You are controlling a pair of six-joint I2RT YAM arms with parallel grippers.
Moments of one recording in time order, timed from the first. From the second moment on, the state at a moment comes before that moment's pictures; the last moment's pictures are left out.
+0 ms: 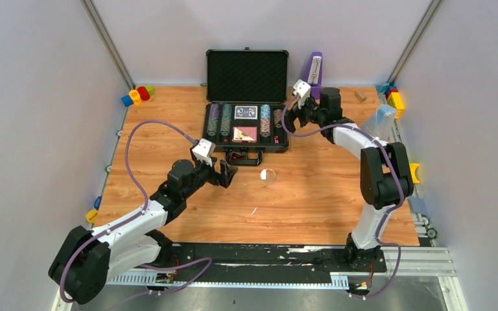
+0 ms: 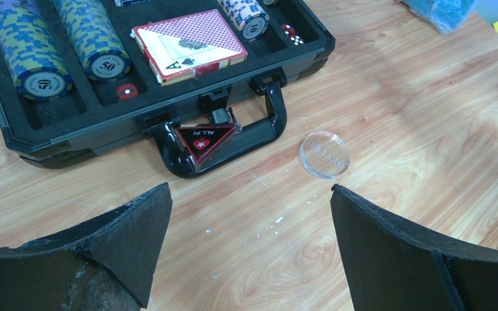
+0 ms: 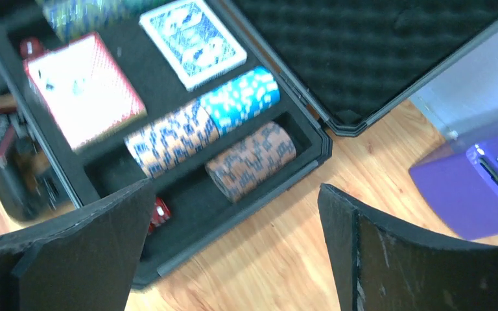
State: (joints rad) left arm -0.58 1.00 0.35 0.43 0.07 -0.21; right arm 0.19 1.87 1.27 0.16 -0.69 -0.50
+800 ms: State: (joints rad) left arm -0.58 0.96 0.35 0.43 0.05 -0.21; right arm 0.34 1.95 1.31 0.07 -0.21 0.15
